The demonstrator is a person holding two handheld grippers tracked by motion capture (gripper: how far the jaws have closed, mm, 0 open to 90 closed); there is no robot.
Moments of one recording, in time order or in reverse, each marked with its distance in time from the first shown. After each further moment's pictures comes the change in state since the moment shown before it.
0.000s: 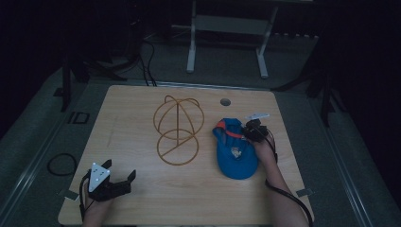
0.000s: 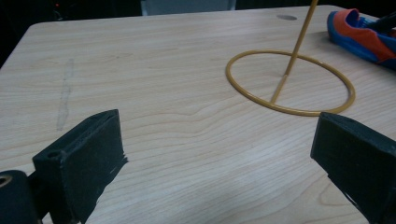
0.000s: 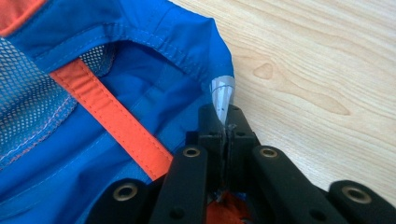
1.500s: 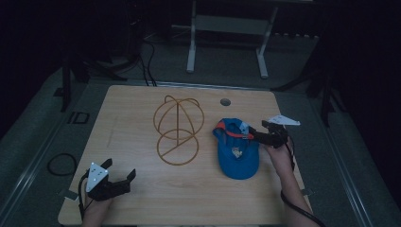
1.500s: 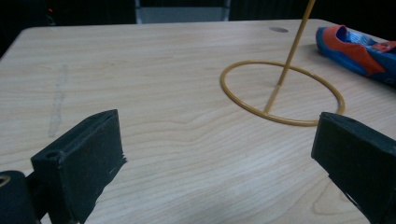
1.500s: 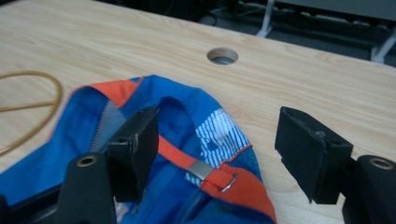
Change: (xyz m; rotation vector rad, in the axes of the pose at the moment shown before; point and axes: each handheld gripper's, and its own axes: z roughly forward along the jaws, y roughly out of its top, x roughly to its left) left arm 0.002 0.000 -0.001 -0.047 -0.036 -0.016; right arm -0.009 -0.012 -0.085 -0.274 0.039 0.097
